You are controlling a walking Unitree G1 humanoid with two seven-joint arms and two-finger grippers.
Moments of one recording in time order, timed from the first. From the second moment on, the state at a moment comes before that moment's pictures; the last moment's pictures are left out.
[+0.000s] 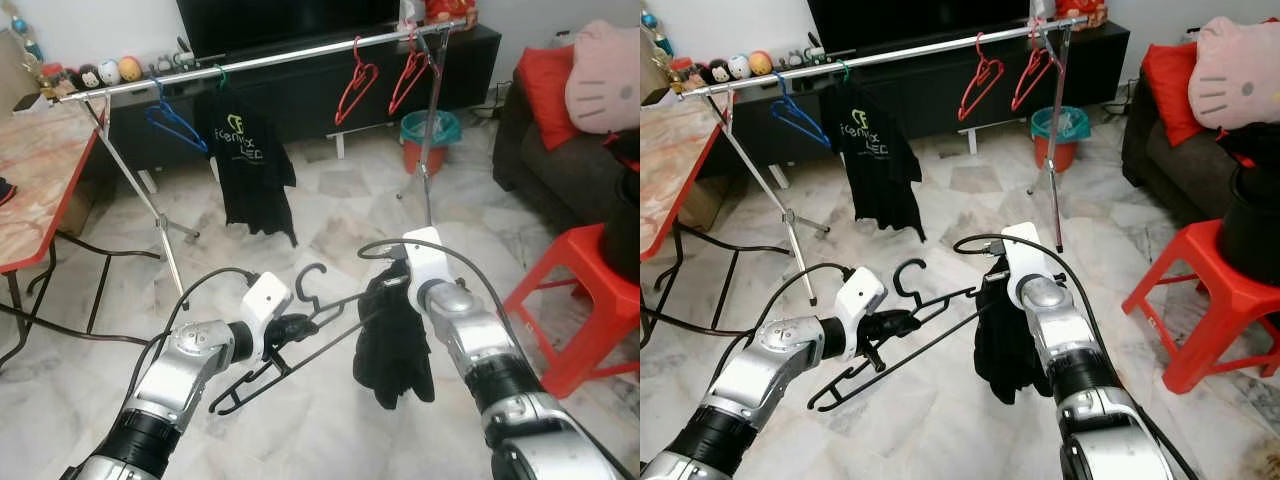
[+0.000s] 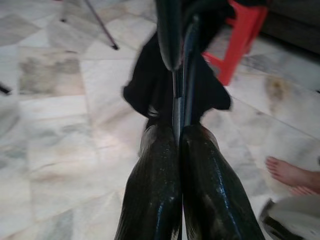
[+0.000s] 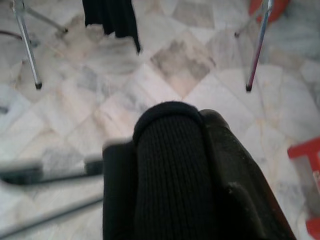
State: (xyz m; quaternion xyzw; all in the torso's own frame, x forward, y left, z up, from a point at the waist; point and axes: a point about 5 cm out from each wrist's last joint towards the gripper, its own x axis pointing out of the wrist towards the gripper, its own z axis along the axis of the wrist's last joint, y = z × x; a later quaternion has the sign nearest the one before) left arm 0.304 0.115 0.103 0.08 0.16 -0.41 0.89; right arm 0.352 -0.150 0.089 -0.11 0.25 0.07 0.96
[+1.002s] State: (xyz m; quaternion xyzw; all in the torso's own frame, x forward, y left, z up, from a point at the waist) left arm 0.296 0.106 0.117 0.04 0.14 -0.47 0.87; right arm 0.333 -0.144 0.106 -0.06 0.24 0.07 0.97
